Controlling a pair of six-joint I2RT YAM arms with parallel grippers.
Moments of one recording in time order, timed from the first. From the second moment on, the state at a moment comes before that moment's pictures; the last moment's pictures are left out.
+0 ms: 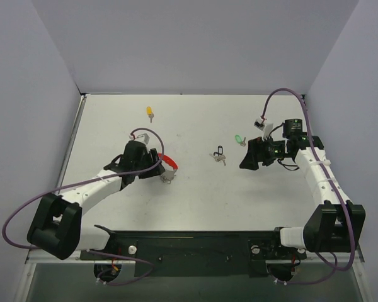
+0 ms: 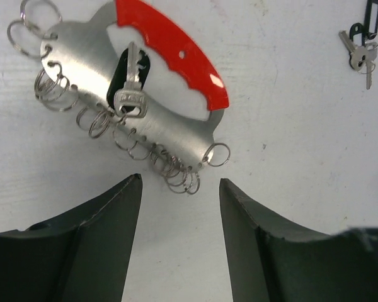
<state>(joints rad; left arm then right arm) -0.43 1.31 0.65 -0.12 0.07 -0.64 -0.01 1.31 1.05 -0.82 -0.75 -0.35</state>
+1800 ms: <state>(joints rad) -0.64 1.68 1.06 -0.44 0.04 -0.17 0.02 1.32 1.05 -0.84 -0.75 -0.39</state>
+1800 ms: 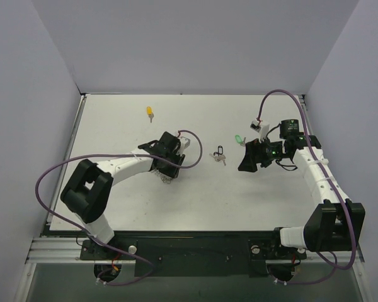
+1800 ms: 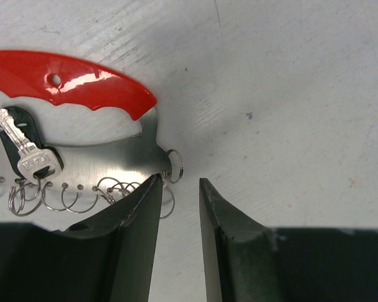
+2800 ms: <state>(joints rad) -0.73 1.82 1.20 -0.55 -0.13 -0.09 0.02 1.33 1.05 -0.86 -0.75 -0.40</state>
